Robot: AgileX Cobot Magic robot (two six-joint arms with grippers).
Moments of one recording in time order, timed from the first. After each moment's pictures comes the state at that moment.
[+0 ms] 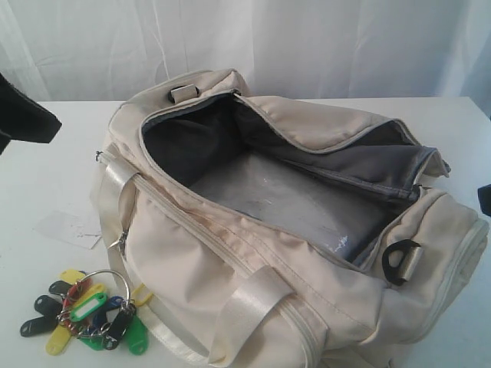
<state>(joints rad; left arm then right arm) -0.38 1.04 -1.14 -0.32 1.04 0.55 0.29 0.63 -0.70 0.34 0.83 -0.41</state>
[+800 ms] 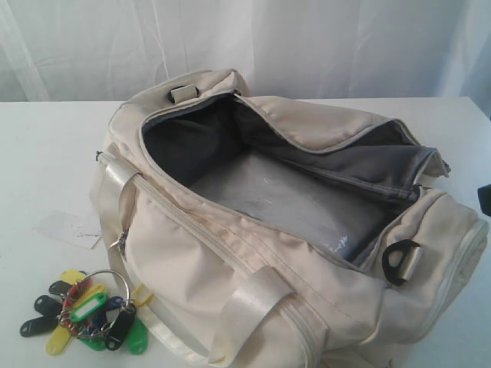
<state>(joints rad) 0.16 0.11 -0.24 -1.26 0.25 0.55 0.29 0.63 -0.70 0.34 0.83 -0.41</state>
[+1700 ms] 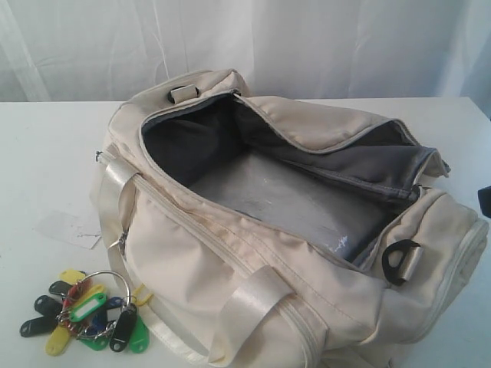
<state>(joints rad) -0.09 0.01 0.01 -1.37 0.00 0.34 0.29 0.63 -0.70 0.34 0.83 -0.41</state>
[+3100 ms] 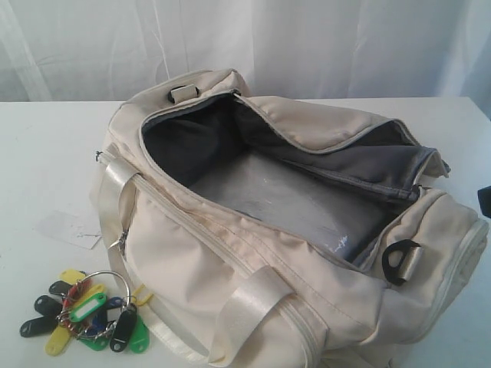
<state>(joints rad) -0.09 0.01 0.03 -0.12 0.42 0.22 0.29 0.63 -0.70 0.34 0.83 -0.41</state>
